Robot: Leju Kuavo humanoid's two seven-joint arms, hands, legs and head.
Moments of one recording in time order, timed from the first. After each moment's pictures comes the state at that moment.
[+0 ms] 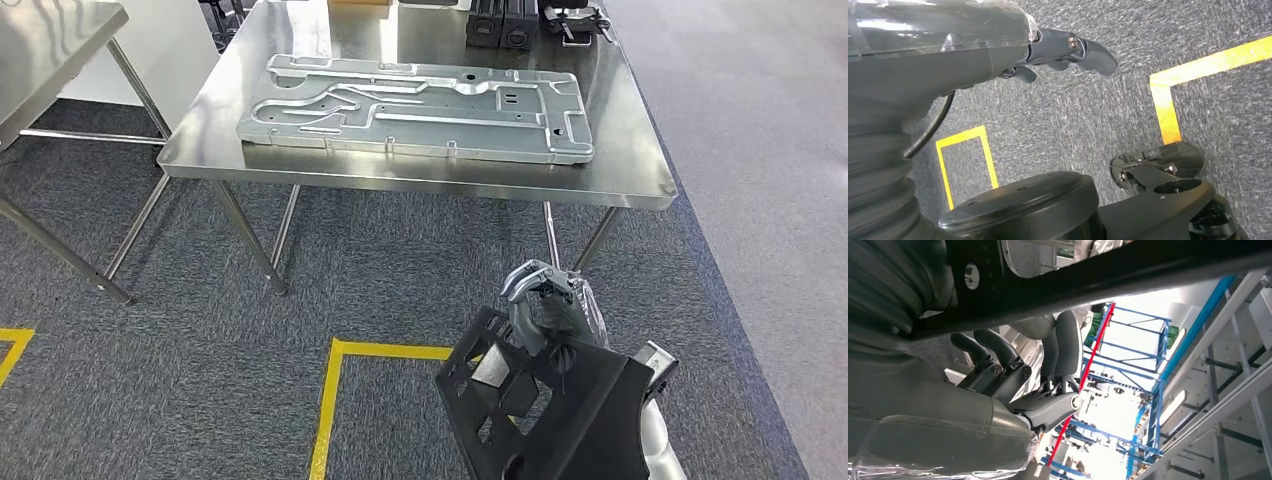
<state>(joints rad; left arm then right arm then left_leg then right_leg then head) -0.10 -0.21 0.99 -0.20 -1.40 0.23 -0.03 -0.06 -0.08 0.12 -1.82 0.05 0.23 -0.50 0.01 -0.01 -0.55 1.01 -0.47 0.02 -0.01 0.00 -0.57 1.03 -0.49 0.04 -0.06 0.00</state>
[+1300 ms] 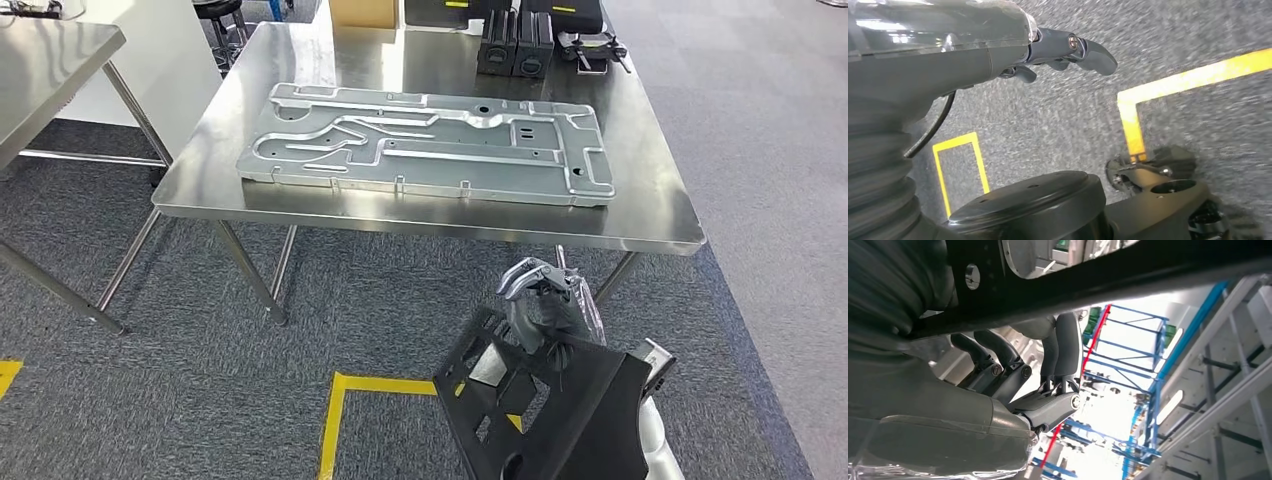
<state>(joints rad) -0.09 -0.21 0.99 -0.20 -1.40 0.23 -0.03 -0.07 -0.08 0.13 -1.82 0.05 0.23 -0.50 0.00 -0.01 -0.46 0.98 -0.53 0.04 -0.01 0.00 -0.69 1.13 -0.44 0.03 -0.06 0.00</state>
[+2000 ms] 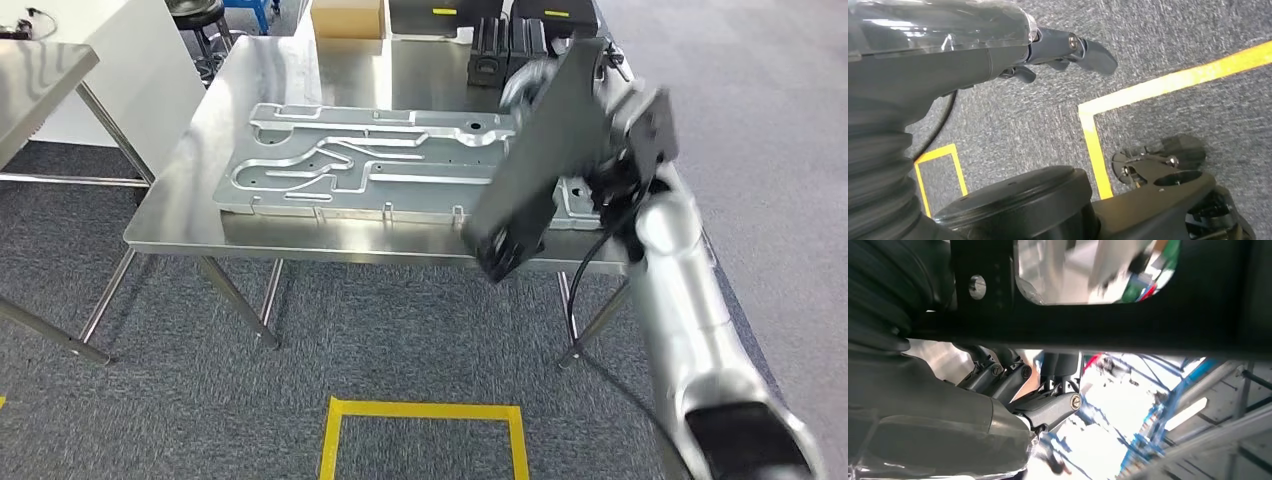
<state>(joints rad) -0.11 -0.21 0.99 -0.20 -1.40 0.20 -0.08 -0.89 -0.19 0.18 -1.37 0.03 0.34 -0.22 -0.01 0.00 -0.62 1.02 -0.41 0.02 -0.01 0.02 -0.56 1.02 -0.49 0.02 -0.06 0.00</state>
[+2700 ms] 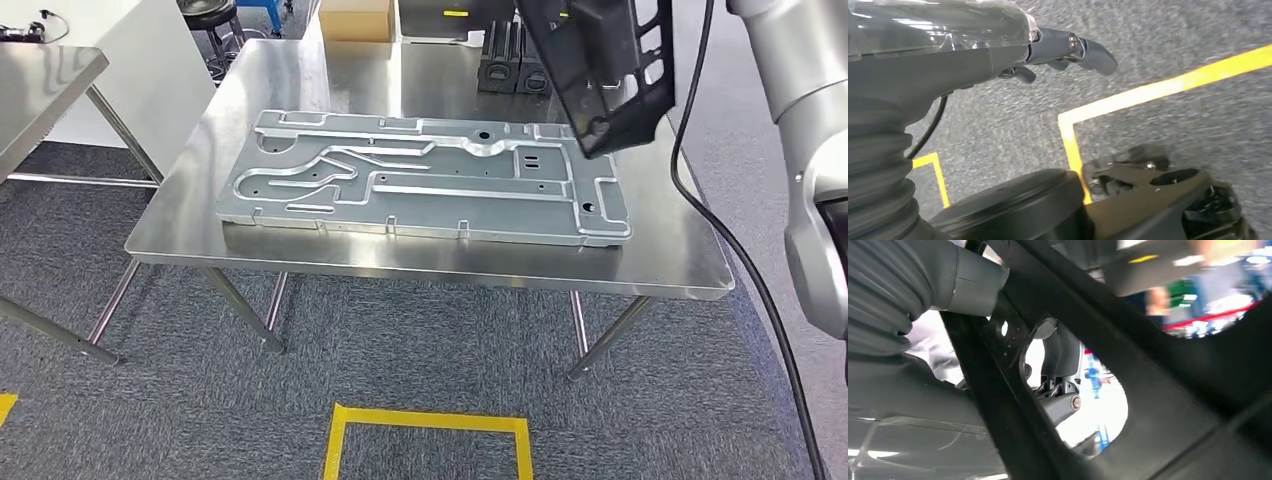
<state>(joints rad) -0.11 -0.20 0.98 -0.20 -1.42 0.19 -0.14 -1.66 -0.31 0.61 -0.56 0.63 0.18 -0.16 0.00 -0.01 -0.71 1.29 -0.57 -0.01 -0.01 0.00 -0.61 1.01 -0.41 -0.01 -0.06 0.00</state>
